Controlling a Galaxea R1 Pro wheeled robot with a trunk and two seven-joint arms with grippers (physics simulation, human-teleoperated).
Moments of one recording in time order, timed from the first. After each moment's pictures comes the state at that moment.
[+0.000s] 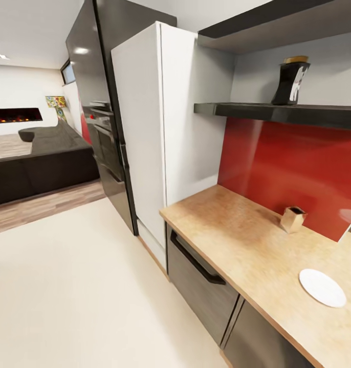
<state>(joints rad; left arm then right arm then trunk) -0.20 0.07 0.56 0.01 -0.41 -0.10 0.13 -0.02 -0.01 0.01 -0.26 -0.06 -0.04 0.00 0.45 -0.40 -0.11</state>
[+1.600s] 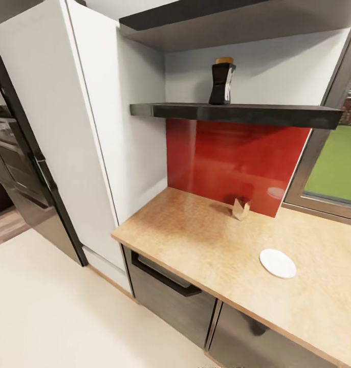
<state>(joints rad) -0.20 0.07 0.56 0.01 -0.41 -0.10 0.13 -0.02 -0.01 0.01 -0.26 -0.06 -0.04 0.01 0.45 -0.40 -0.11</state>
